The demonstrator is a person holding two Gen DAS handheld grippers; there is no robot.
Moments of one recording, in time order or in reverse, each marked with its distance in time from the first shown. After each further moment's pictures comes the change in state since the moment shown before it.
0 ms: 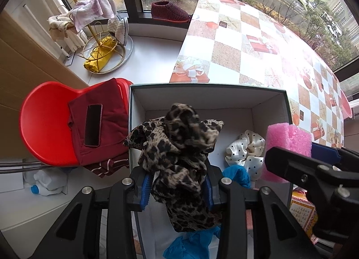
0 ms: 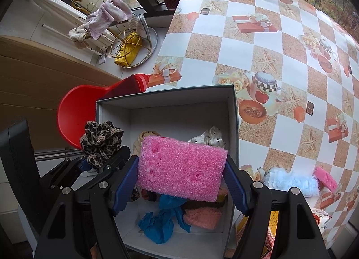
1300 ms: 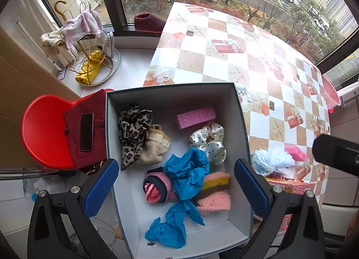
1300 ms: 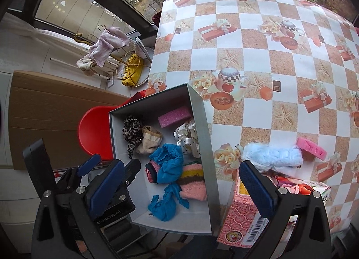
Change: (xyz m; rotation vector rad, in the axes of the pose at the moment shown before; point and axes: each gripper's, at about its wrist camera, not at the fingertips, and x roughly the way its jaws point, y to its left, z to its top) left arm -0.053 -0.049 -0.018 0.080 -0.041 -0.048; right arm -0.087 -0.069 -0.043 0.163 -0.086 0.120
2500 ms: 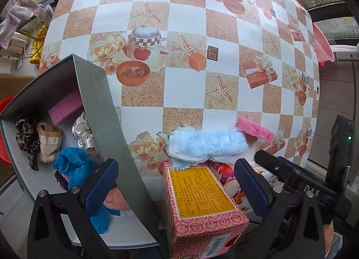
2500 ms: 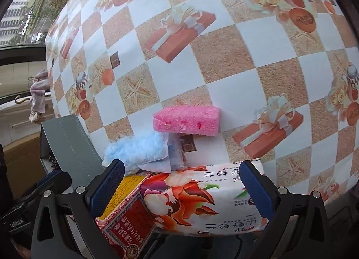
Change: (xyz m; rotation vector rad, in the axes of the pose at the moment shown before) left arm 0.093 -0.171 0.040 0.109 0.436 -0.073; right arm 0.035 -0.250 -0.022 0.436 0.164 -0.067
